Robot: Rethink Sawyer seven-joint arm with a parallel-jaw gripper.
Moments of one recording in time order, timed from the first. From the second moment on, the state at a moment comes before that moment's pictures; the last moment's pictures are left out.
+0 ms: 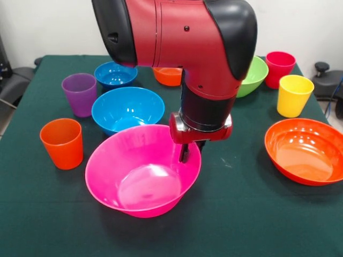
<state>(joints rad) -0.27 -0.33 0.24 1.11 -0.44 0.90 1.65</state>
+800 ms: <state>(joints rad) -0.26 -0.33 0.24 1.11 -0.44 0.90 1.65</state>
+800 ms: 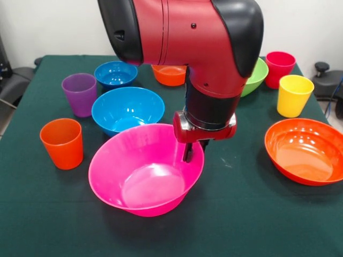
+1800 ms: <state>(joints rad) -0.26 -0.34 0.24 1.11 -0.41 0.90 1.65</state>
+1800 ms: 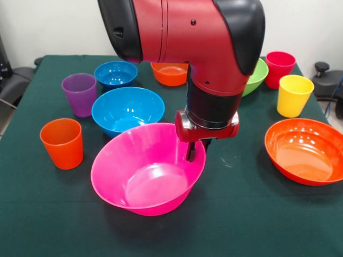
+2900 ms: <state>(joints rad) -0.26 -0.36 0.24 1.10 -0.41 0.94 1.65</state>
